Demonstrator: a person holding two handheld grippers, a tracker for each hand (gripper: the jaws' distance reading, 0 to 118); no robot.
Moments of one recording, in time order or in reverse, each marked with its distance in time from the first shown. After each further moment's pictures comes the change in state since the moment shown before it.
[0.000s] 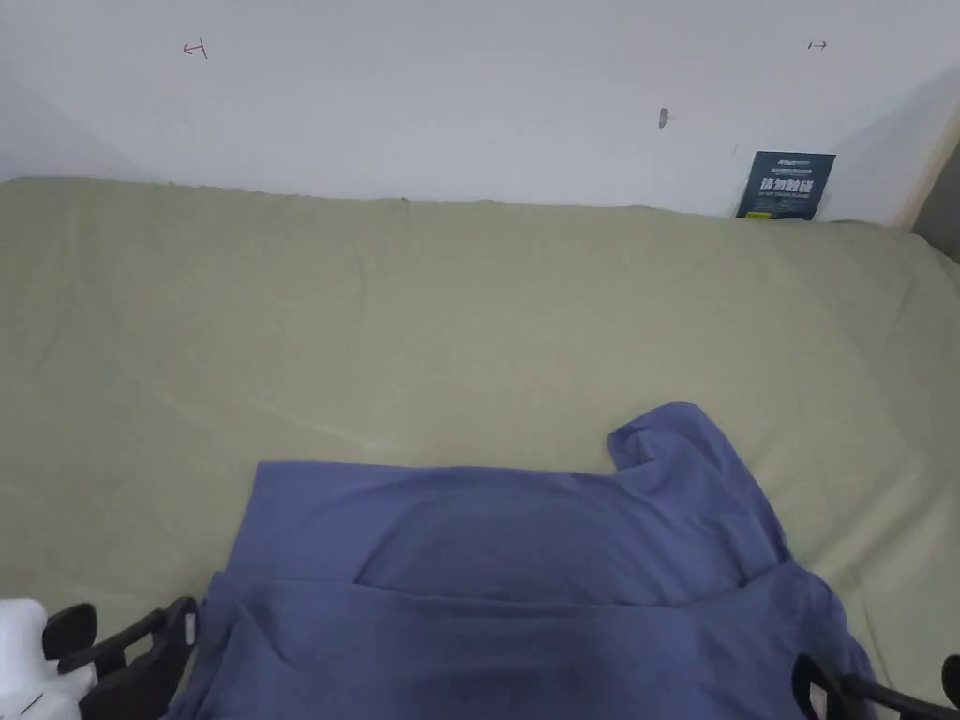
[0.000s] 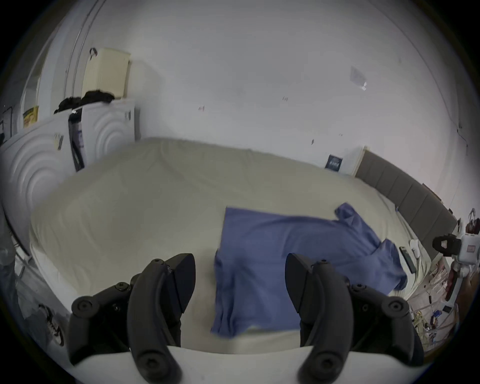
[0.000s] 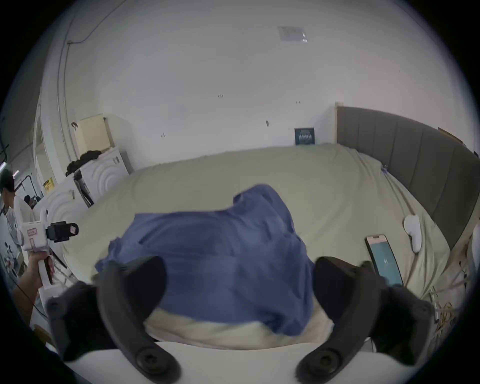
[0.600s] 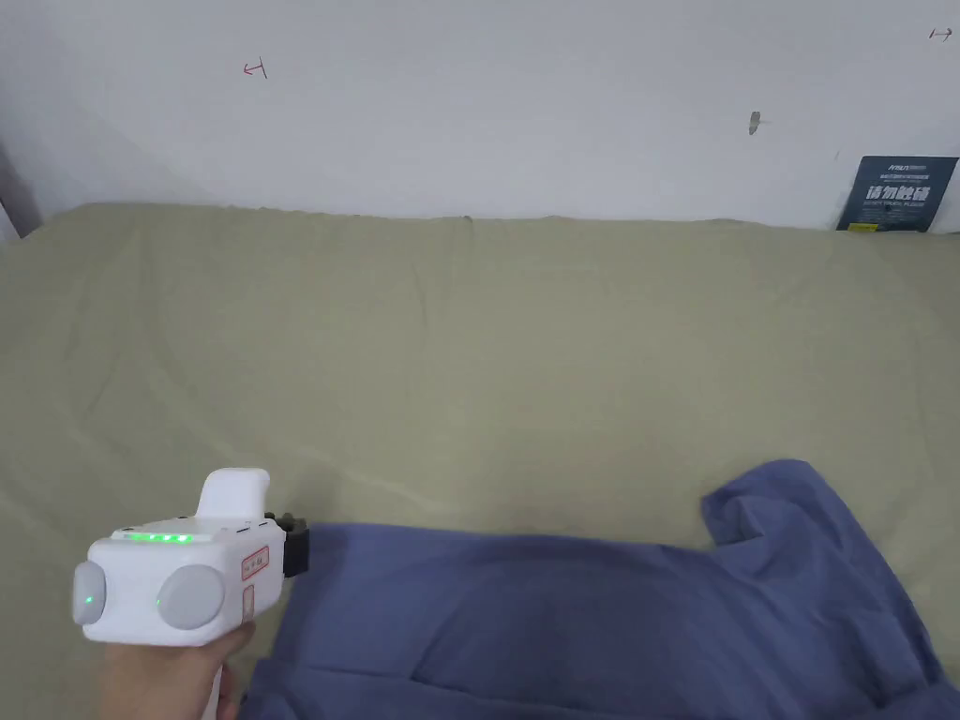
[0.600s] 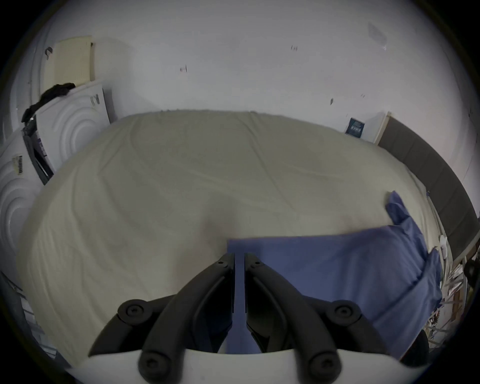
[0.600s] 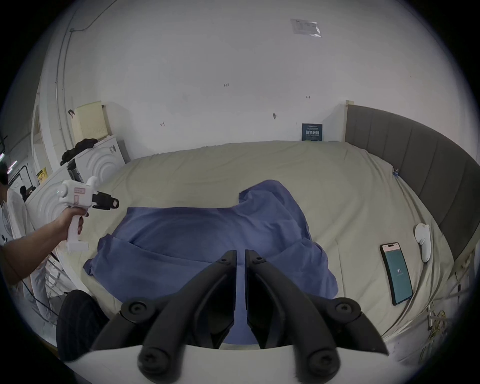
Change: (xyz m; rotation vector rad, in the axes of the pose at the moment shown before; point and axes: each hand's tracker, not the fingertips) left arm -0.011 0.068 -0.270 -0.315 0.040 -0.075; right arm -0.021 0.003 -0.064 -0.063 -0.019 0.041
